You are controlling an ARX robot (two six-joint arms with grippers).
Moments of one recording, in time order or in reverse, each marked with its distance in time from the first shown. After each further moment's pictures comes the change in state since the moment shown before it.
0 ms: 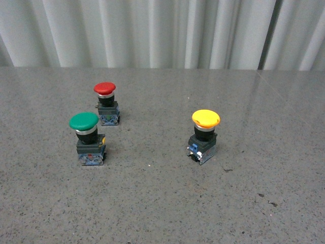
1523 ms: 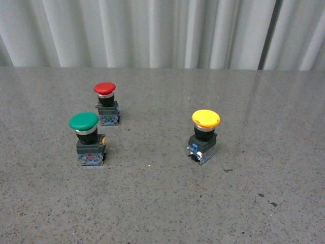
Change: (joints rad) left arm 0.000 0.000 0.000 0.000 0.000 0.000; right arm 0.000 0.000 0.000 0.000 0.000 0.000
